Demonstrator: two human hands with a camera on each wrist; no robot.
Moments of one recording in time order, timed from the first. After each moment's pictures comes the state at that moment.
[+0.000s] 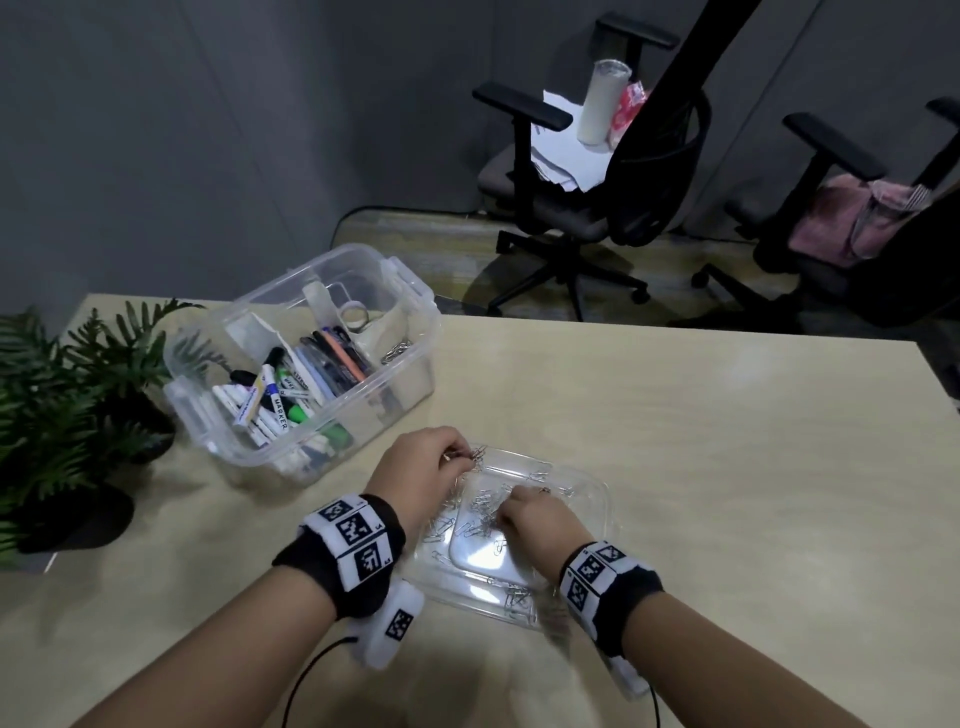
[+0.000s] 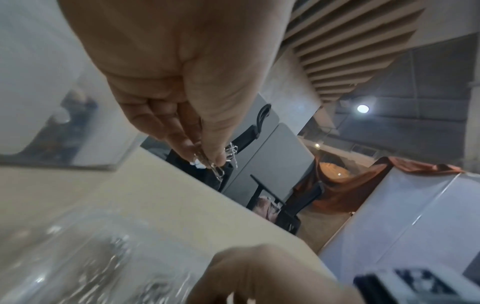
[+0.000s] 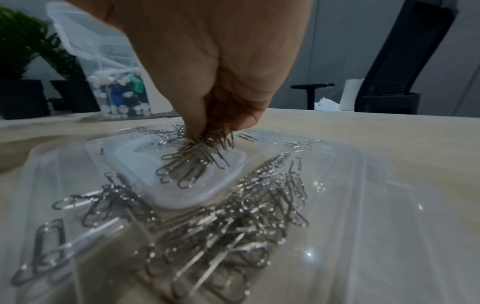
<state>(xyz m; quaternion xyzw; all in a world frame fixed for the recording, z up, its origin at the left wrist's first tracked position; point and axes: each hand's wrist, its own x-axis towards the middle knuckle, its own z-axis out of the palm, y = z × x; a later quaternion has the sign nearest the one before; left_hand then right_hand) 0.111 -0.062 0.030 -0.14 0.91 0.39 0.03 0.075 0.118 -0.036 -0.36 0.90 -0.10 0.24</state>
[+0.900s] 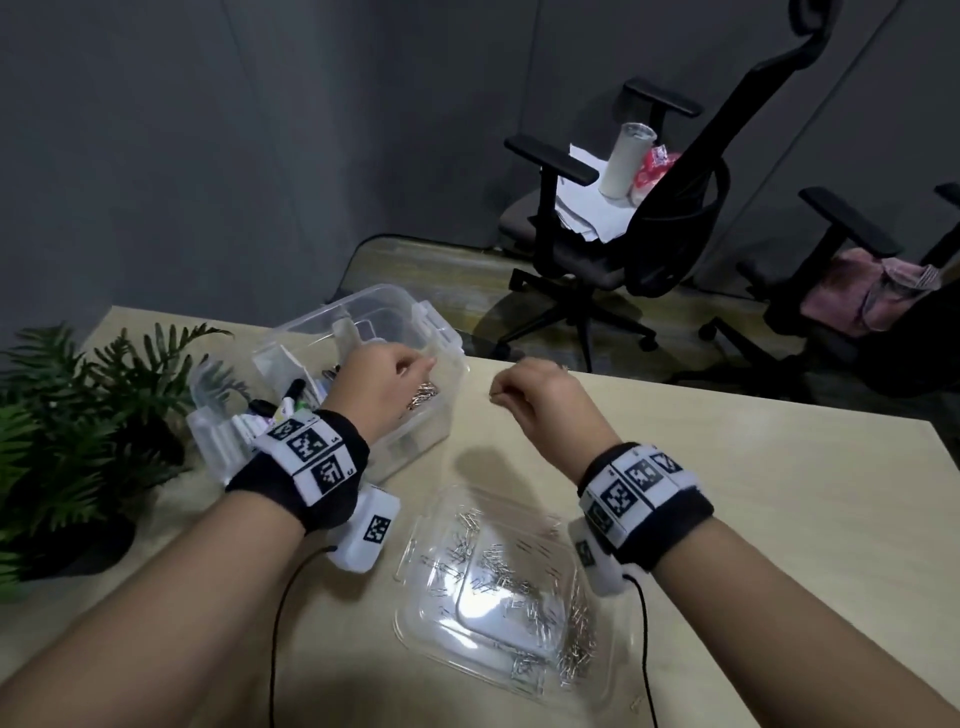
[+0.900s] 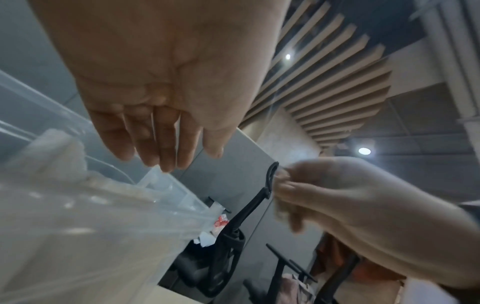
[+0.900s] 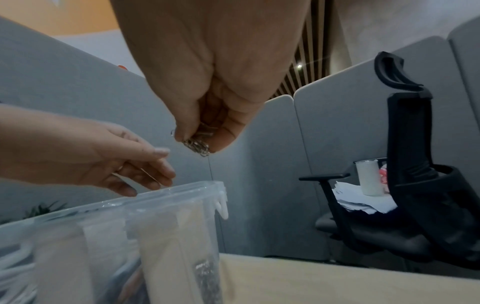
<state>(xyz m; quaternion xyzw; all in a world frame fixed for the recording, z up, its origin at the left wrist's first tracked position) 0.041 -0.158 0.093 -0.20 0.91 0.36 -0.09 -0.028 0.040 0.101 -0.41 0.86 -0.31 0.05</state>
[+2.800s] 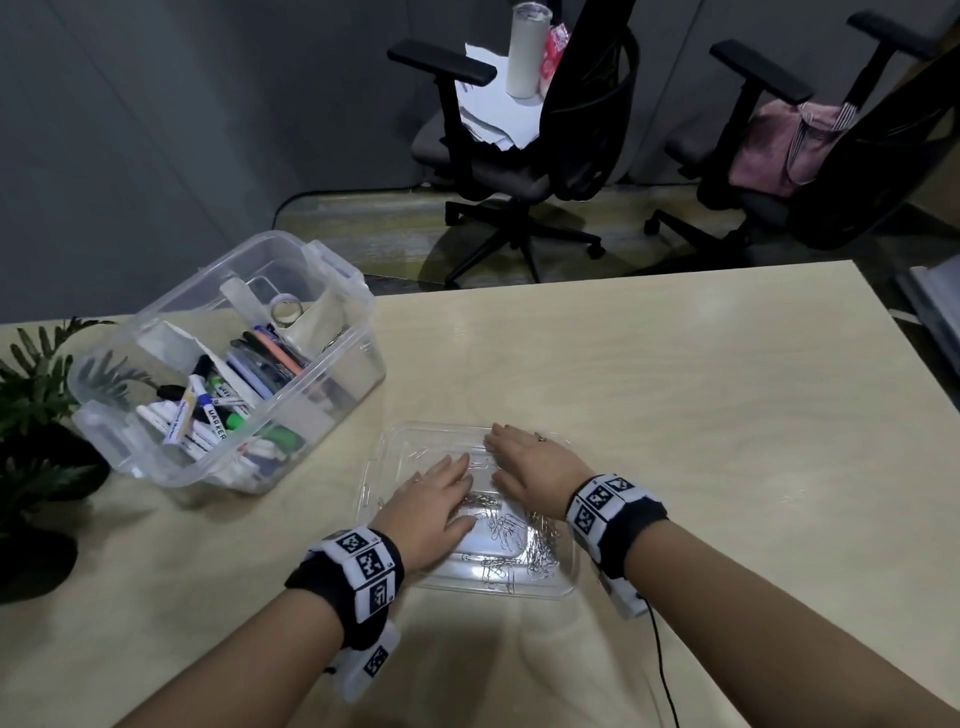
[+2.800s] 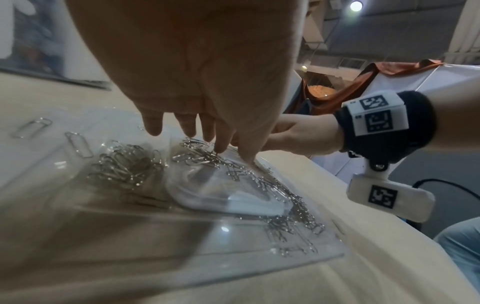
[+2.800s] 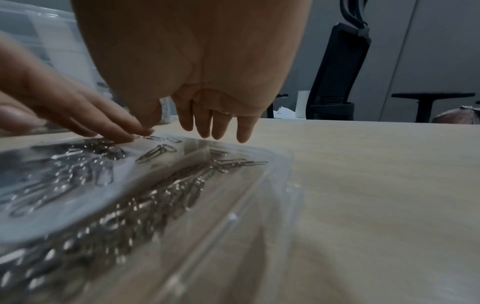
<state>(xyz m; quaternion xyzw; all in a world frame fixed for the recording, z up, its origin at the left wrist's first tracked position) 0.133 -0.026 -0.037 0.09 0.95 0.18 0.24 0.040 0.157 -0.036 -0.34 0.90 -0.13 0.26</state>
